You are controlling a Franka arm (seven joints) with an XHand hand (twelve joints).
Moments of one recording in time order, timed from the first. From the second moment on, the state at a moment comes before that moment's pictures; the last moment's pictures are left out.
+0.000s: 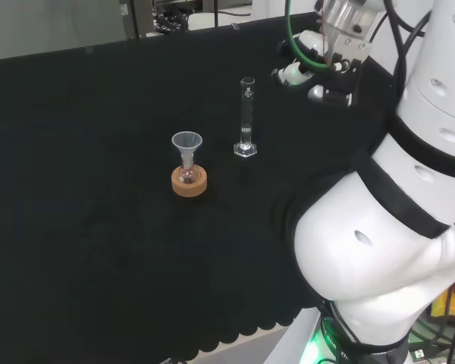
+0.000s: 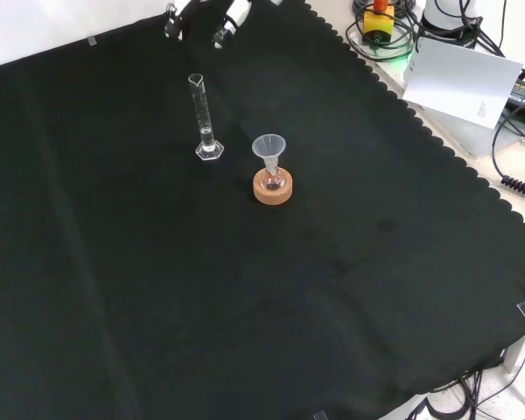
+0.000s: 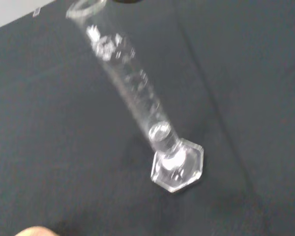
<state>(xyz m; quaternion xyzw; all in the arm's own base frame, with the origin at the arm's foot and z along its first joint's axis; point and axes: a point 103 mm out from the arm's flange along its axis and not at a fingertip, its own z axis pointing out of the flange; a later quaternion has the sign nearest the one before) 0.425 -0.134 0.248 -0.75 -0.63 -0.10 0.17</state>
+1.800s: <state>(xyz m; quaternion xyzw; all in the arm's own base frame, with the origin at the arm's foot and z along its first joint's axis) 0.444 -0.114 0.147 -0.67 -0.64 -0.22 0.31</state>
